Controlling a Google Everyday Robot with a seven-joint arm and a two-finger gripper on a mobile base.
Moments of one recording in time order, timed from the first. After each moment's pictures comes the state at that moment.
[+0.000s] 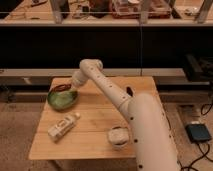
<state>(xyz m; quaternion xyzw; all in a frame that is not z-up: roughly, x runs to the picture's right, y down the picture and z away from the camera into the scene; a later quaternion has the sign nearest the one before) -0.217 -0.020 0.940 -0.34 0.20 0.92 0.05</state>
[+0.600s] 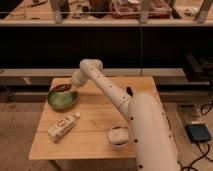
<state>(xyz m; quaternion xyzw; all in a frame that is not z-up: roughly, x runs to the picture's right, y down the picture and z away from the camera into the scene) -0.216 -0.020 0.940 -0.34 0.20 0.92 0.05</state>
